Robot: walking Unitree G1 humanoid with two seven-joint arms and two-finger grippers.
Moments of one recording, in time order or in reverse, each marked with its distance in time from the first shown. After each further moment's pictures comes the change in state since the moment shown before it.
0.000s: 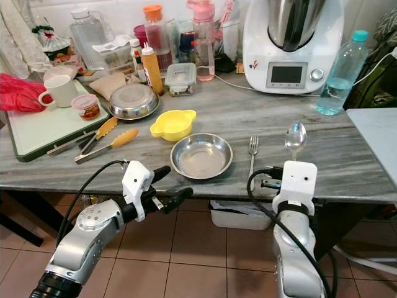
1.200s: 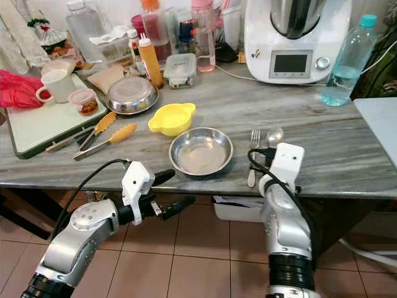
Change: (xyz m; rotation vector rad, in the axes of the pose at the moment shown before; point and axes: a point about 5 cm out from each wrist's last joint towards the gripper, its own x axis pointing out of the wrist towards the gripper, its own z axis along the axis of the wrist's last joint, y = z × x) left arm -0.006 -0.007 0.010 0.021 0.020 -0.081; right arm 0.047 0.039 -0.008 0.231 0.229 0.139
